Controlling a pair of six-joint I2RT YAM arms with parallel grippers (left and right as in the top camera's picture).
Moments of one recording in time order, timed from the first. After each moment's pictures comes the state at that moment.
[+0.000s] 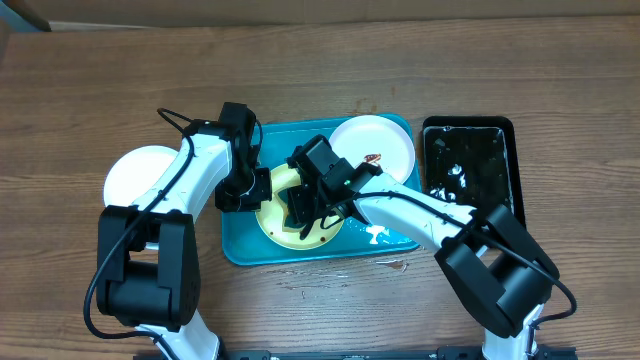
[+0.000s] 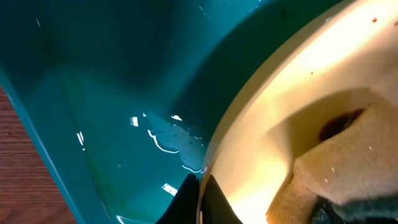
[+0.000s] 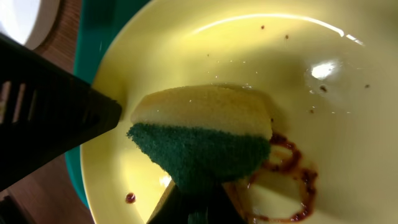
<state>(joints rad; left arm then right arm) -0.16 1.85 1.24 -1.02 0.12 -0.26 0.77 1.98 1.27 -0.37 -0.33 0.51</state>
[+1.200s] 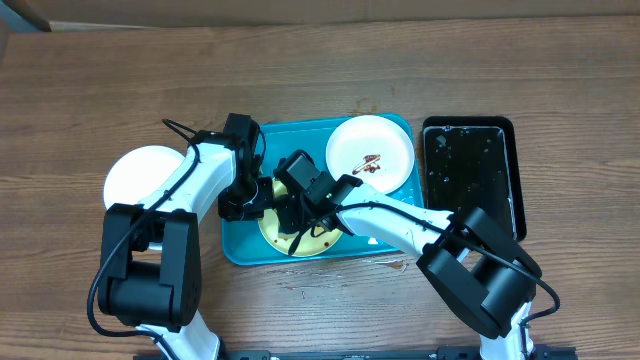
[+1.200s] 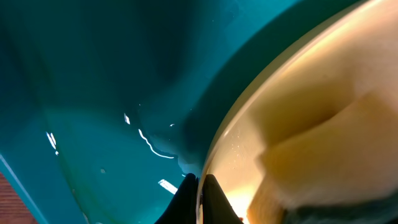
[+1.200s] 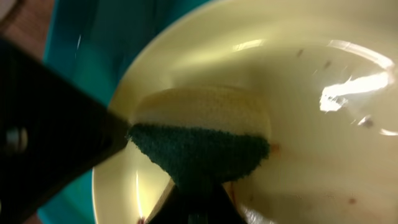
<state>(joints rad) -0.17 1.85 1.16 -0.96 0.12 -0.30 0.85 2.02 1.29 -0.35 -0.17 0.48</state>
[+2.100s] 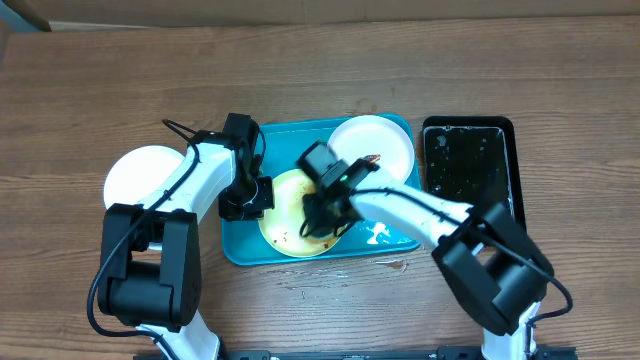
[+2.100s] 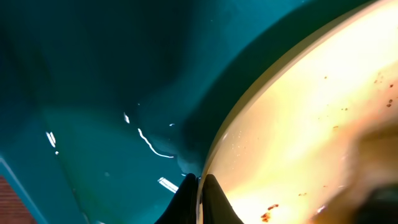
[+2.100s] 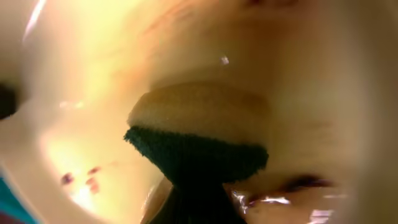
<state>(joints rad) -0.17 1.85 1.16 -0.96 0.12 -0.30 0.80 2.00 1.31 -0.63 -0.20 0.56</state>
